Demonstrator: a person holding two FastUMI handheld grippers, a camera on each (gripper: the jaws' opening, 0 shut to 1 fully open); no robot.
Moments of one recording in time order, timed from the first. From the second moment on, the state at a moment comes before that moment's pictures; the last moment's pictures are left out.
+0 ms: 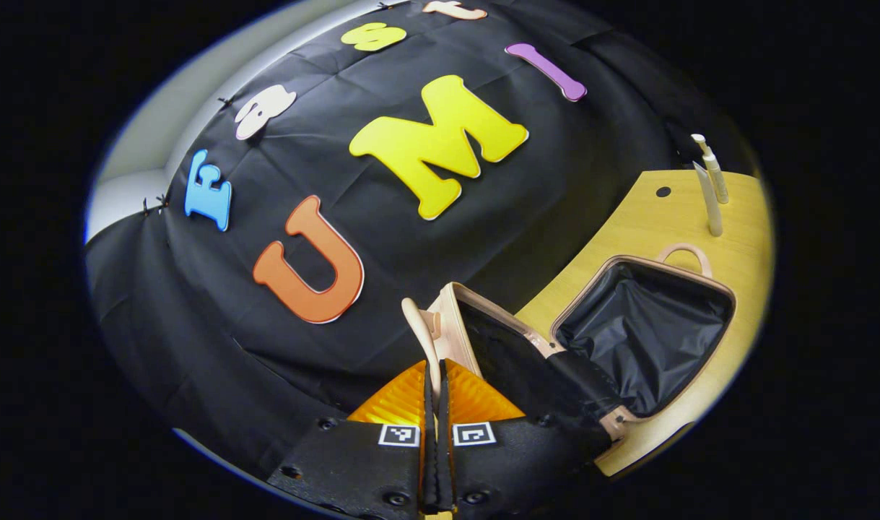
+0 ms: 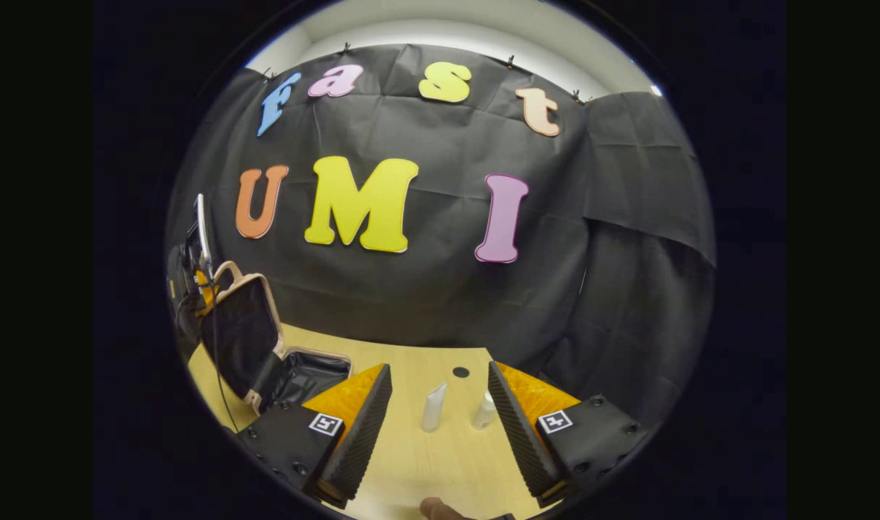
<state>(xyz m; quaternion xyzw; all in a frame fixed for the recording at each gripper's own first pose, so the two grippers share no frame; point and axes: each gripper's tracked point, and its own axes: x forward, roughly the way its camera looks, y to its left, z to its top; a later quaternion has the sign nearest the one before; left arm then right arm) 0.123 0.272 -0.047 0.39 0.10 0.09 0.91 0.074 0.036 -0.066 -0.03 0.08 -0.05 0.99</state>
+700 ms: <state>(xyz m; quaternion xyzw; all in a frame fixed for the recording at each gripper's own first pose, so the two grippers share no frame) 0.142 0.426 -0.196 0.29 0.21 0.07 0.93 0.058 0.075 -0.093 -0.06 0.14 -0.05 0.99</state>
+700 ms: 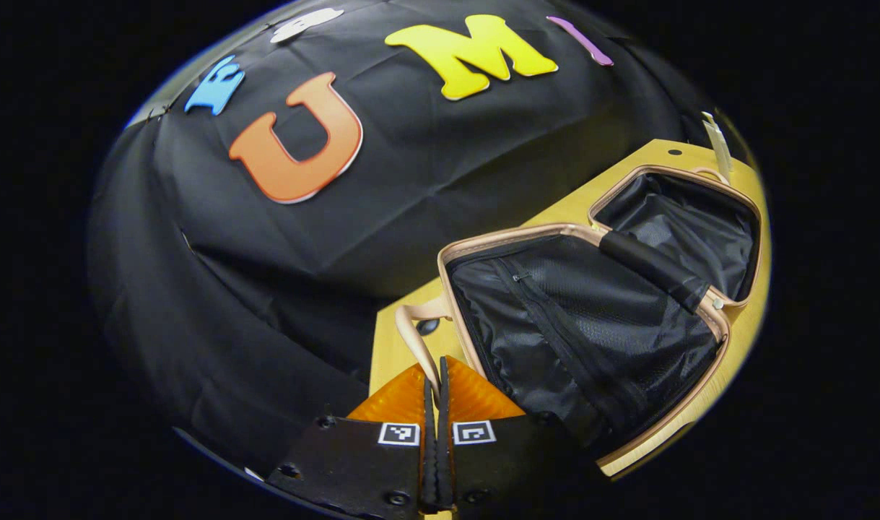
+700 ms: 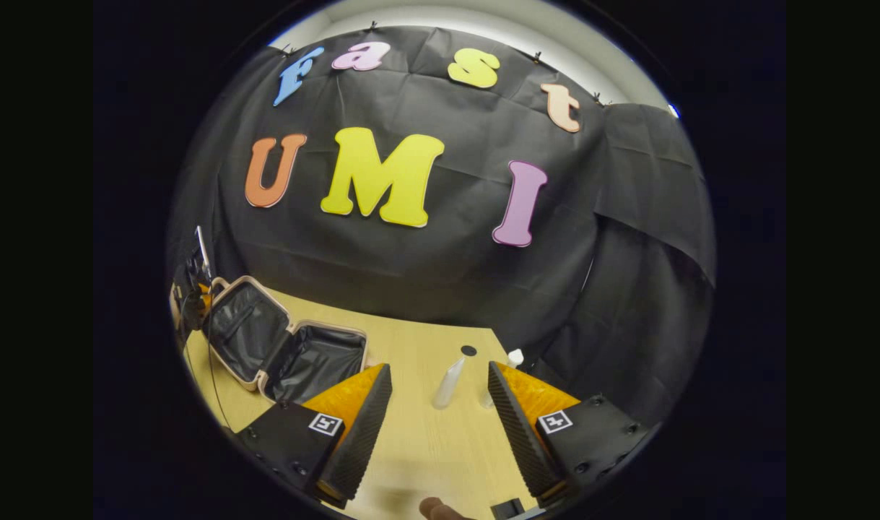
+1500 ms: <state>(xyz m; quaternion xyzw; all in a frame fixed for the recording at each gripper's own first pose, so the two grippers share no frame) 0.142 0.457 -0.246 0.19 0.23 0.08 0.95 0.050 0.043 -0.099 -0.12 0.15 -0.09 0.98</state>
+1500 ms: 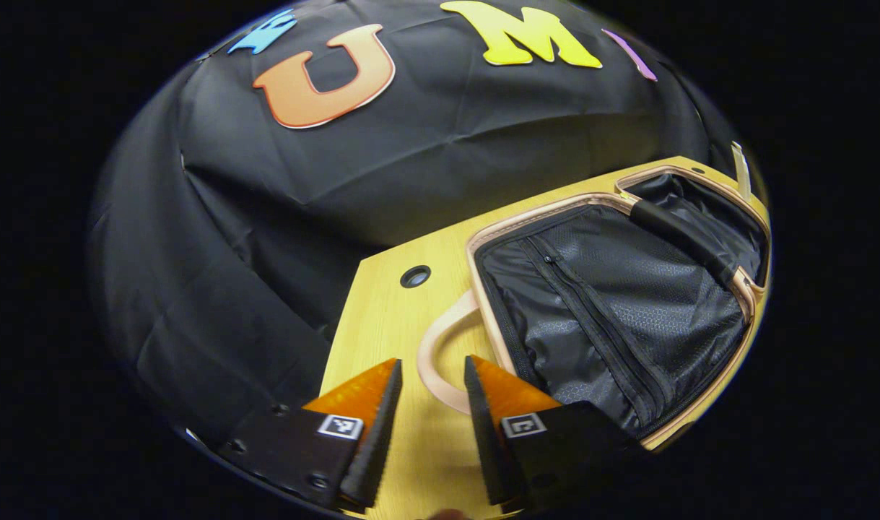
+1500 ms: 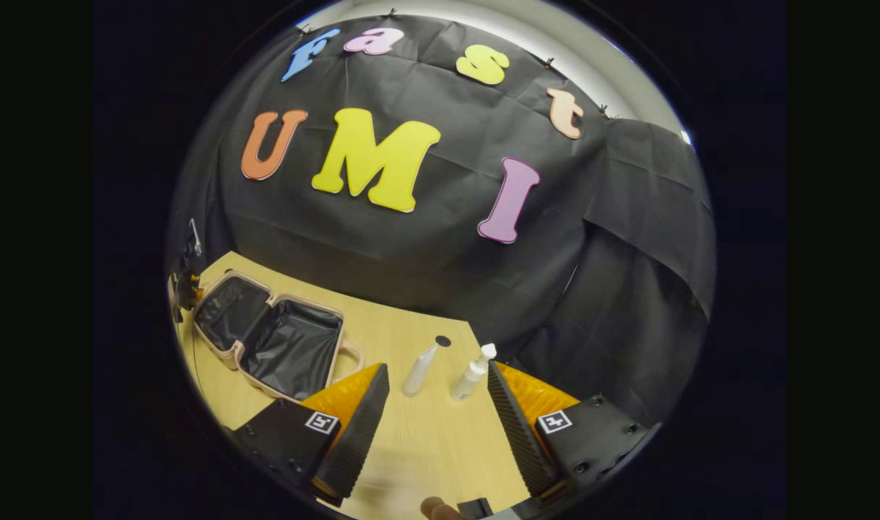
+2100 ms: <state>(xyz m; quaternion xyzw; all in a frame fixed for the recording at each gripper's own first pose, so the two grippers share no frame) 0.111 0.239 -0.146 0.12 0.13 0.00 0.98 0.079 -0.017 -0.130 -0.08 0.15 -0.05 0.98</state>
